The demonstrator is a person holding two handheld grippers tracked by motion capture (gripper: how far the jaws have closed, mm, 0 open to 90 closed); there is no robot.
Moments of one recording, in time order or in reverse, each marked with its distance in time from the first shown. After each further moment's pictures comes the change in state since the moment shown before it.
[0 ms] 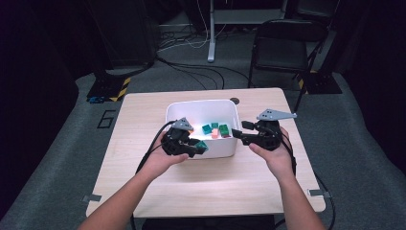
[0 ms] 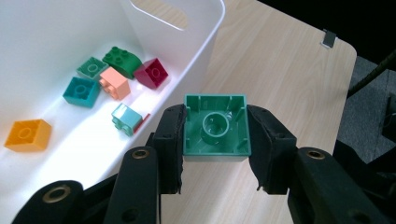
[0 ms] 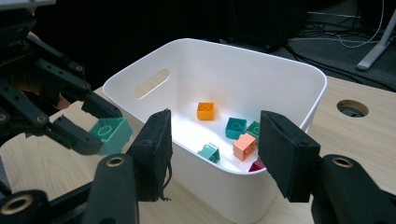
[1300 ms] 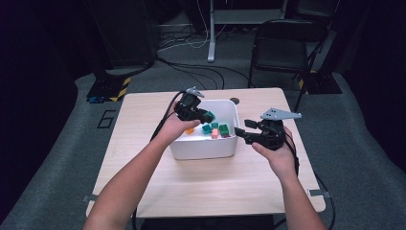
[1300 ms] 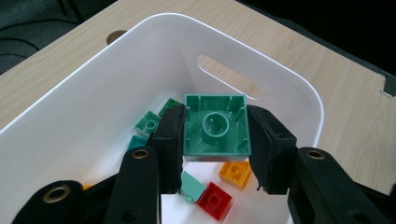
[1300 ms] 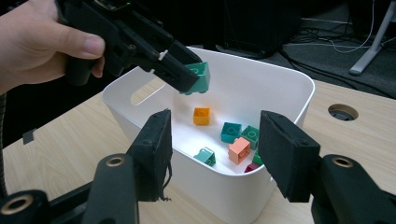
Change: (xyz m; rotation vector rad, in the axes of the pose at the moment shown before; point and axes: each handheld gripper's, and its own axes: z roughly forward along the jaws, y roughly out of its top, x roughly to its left) left arm 0.061 0.073 0.040 0.013 0.084 -0.024; right arm -0.001 0.002 -0.009 -0.022 -0.015 0.004
